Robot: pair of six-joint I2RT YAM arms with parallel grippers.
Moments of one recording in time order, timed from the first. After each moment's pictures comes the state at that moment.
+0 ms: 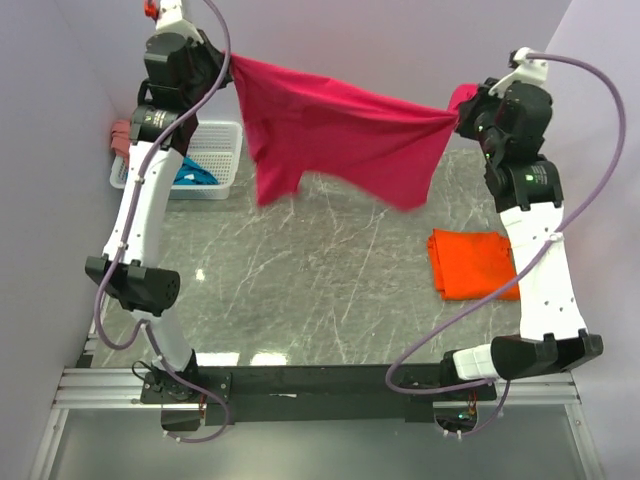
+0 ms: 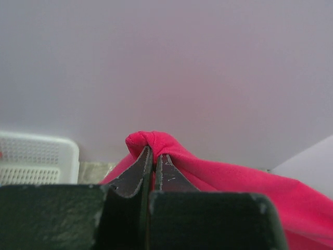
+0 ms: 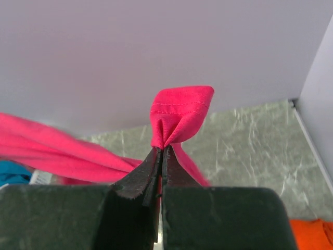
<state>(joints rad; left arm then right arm) -0.21 1.83 2.28 -0.46 -0.08 -0.42 0.11 1.37 1.78 -0.52 0.14 0.27</state>
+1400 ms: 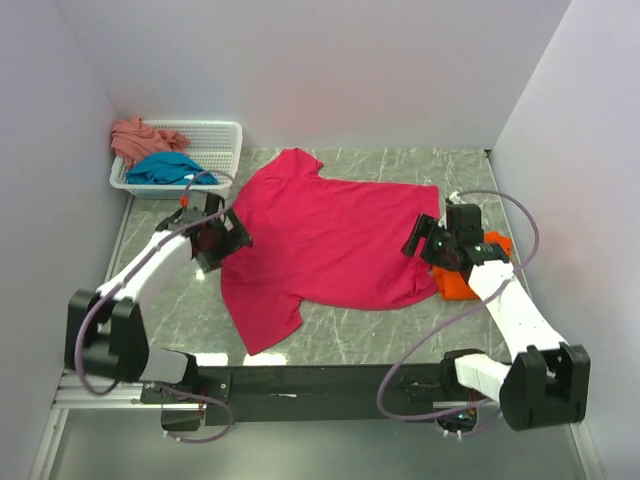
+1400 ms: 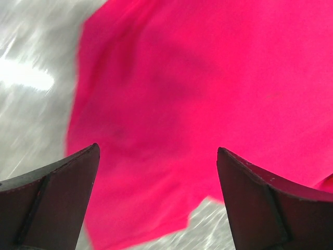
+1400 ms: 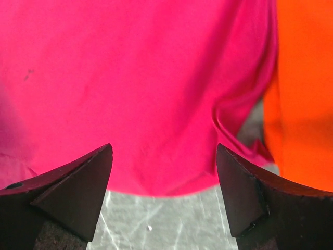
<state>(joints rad) -0.21 1.36 0.94 -0.61 0.01 -0.78 0.09 1.10 0.79 -0.53 -0.11 0.44</state>
